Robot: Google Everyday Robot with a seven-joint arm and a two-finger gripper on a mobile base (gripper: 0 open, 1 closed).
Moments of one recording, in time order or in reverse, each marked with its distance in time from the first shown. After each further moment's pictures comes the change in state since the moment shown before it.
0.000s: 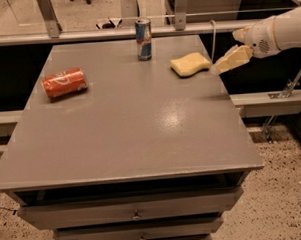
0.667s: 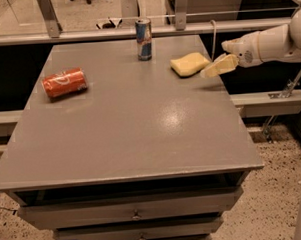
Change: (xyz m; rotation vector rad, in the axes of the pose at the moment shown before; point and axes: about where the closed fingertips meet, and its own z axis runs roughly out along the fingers) arm 0.019 -0.015 0.053 -0.044 -0.086 0.074
